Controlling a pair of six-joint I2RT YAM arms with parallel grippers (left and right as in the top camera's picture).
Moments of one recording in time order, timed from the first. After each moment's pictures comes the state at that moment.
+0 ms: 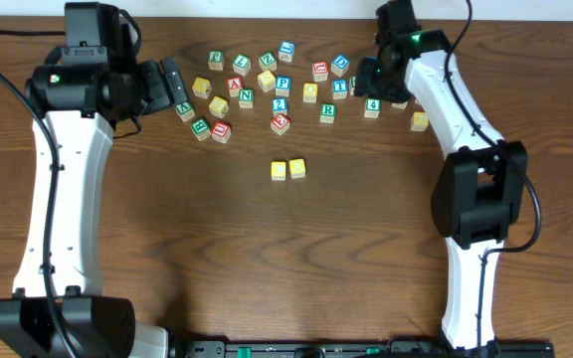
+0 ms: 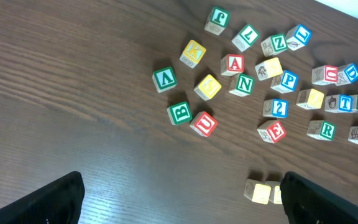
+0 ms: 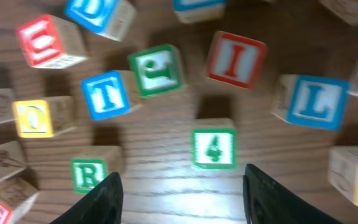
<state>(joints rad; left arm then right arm) 0.02 1.64 1.71 -1.08 0.08 -0.29 0.22 2.31 2.08 -0.97 -0.06 0.37</state>
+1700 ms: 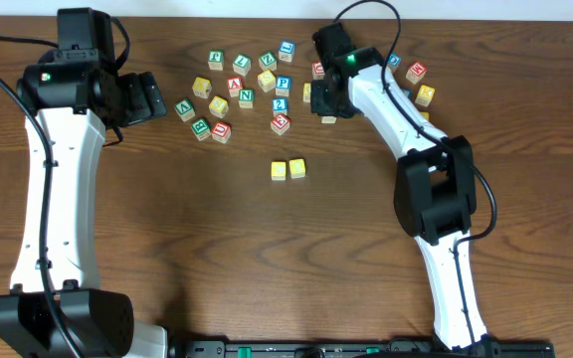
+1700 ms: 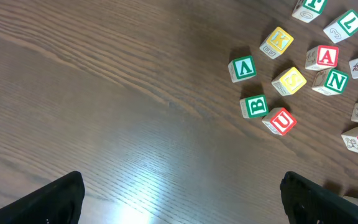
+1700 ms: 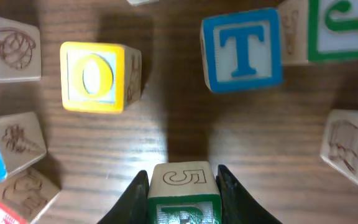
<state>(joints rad) 0.06 1.65 1.71 -1.18 -0.13 -0.27 0.39 2.44 2.16 -0.99 0.03 0.39</state>
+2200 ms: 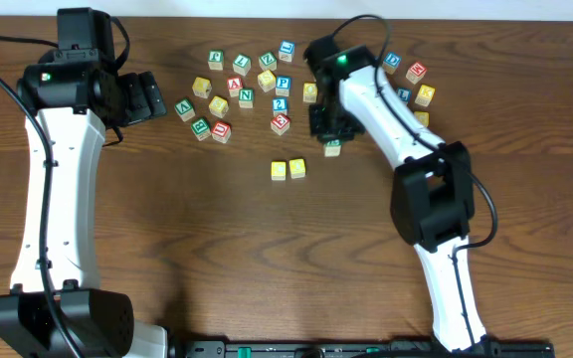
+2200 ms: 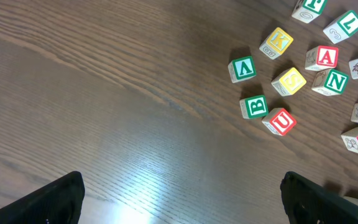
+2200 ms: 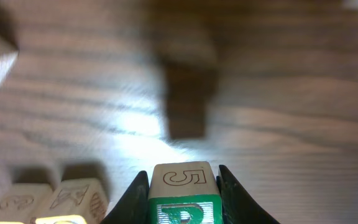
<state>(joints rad) 0.06 1.65 1.71 -1.18 -0.13 -0.27 0.45 2.40 2.13 -1.27 0.00 0.39</state>
